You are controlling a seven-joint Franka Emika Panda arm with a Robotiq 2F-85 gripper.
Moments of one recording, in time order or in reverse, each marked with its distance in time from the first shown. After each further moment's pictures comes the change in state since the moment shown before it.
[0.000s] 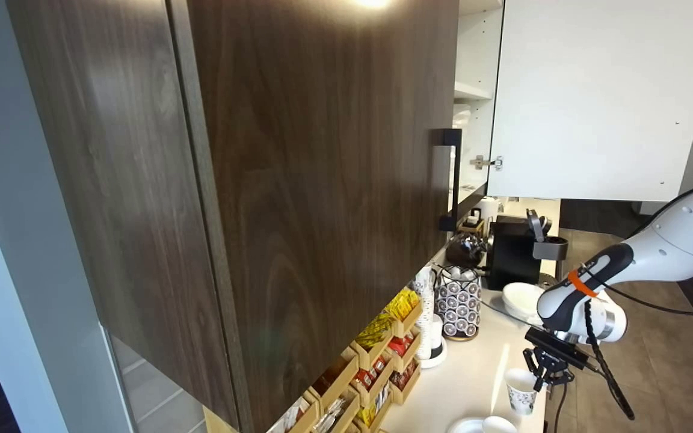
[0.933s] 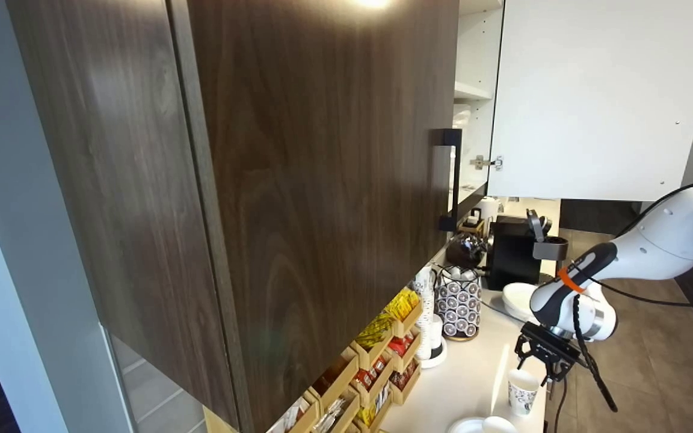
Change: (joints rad) arm -0.016 0.076 -0.011 0.068 0.092 0.089 -0.094
